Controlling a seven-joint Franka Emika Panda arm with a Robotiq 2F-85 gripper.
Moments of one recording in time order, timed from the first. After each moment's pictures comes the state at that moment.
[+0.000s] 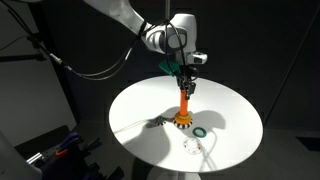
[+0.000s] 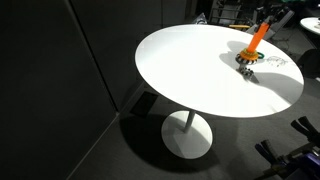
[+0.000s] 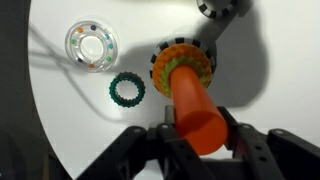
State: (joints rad) arm -0.11 0.48 -0.16 -1.74 0.01 2.26 0.19
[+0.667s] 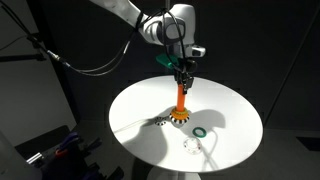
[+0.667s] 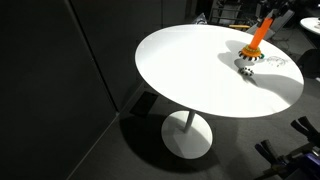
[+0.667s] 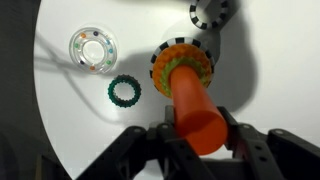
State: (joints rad) arm -0.11 0.42 -0.14 -1.74 0.01 2.19 0.16
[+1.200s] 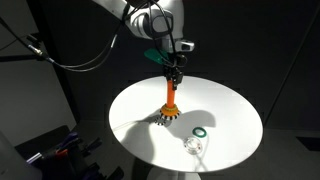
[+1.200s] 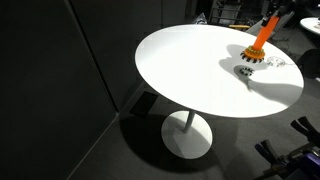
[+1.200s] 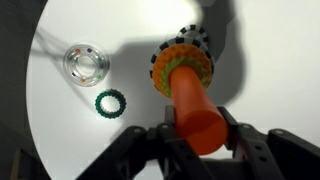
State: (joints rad) arm -0.10 0.27 -0.11 -1.91 0.01 2.20 0.09
